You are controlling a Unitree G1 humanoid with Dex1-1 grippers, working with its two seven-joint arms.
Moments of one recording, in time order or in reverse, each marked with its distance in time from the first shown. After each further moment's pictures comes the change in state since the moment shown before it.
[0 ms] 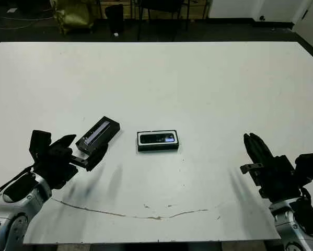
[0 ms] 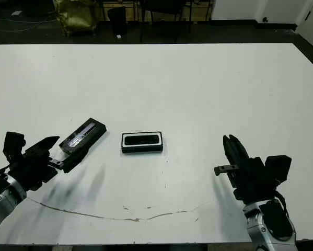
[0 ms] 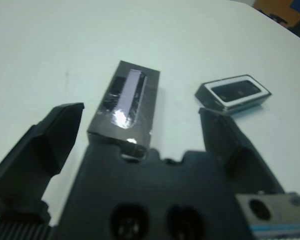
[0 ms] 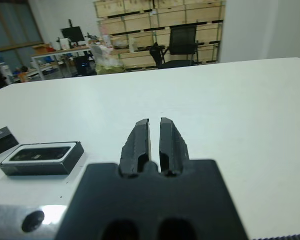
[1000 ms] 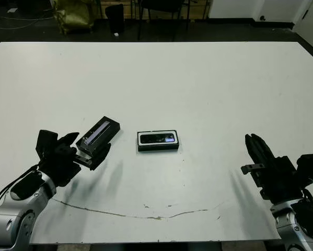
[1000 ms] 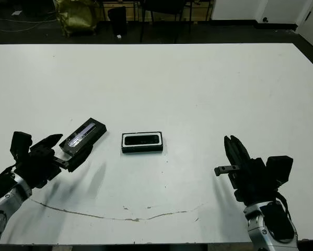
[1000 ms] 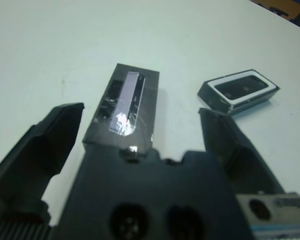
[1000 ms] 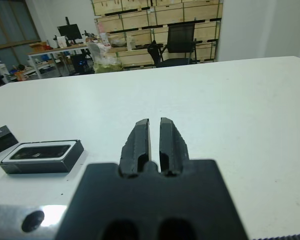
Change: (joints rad) left arm -0.047 0.000 -0.054 0.093 0.108 -0.089 -0.051; right arm 0.011 -0.001 -0.007 -0.009 0.003 0.008 0.009
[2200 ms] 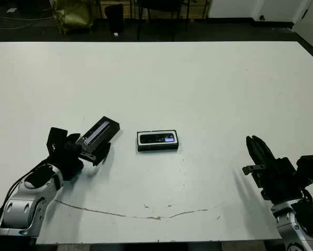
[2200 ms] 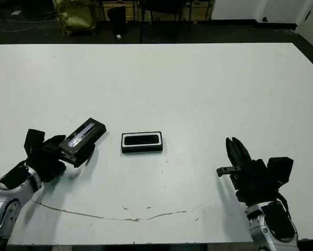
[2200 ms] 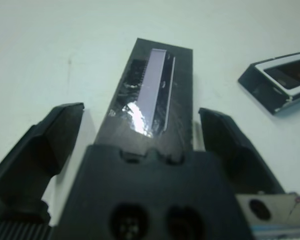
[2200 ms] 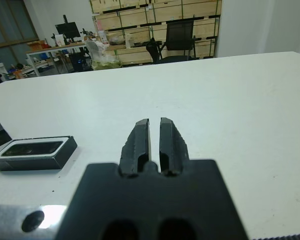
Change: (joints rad) left arm -0.111 -0.028 -0.041 0.209 0.078 -0.032 0.007; right arm -0.009 0.000 -0.015 0.066 -0.001 -0.038 0.028
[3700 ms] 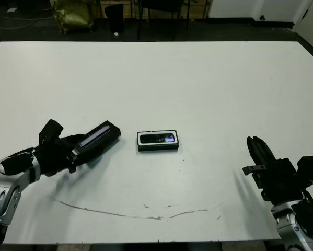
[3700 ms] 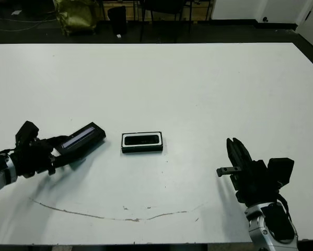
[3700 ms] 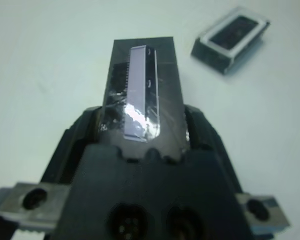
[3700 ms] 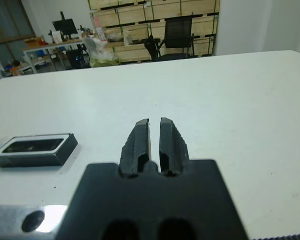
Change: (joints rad) left arm -0.052 0.241 0.037 -0.129 -0.050 0.082 -0.290; right arm 0.014 -0.029 0.013 -0.041 -0.012 0.036 -0.002
